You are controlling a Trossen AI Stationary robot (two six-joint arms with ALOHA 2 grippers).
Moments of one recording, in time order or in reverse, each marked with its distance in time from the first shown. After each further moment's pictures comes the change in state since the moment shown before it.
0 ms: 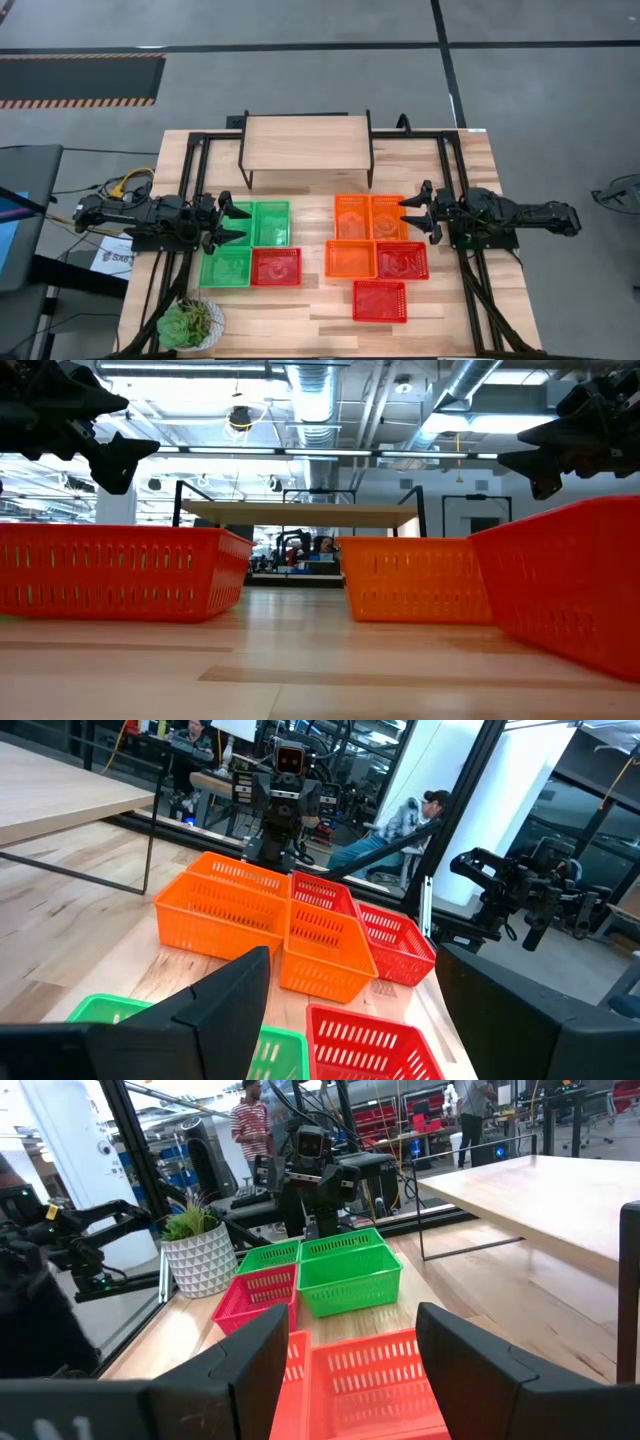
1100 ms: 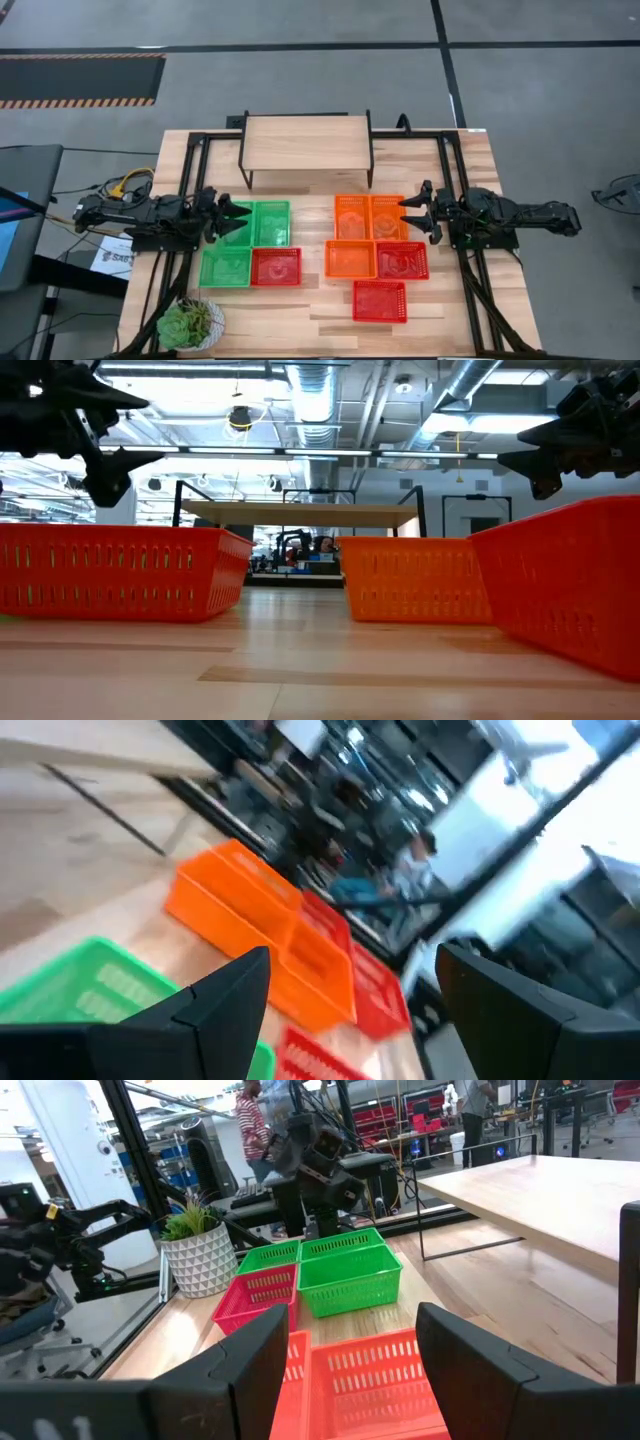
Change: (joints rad) left arm 0.002 0.000 0.000 0.027 -0.171 -0.400; right arm 0.000 0.000 0.000 0.000 0.000 0.000
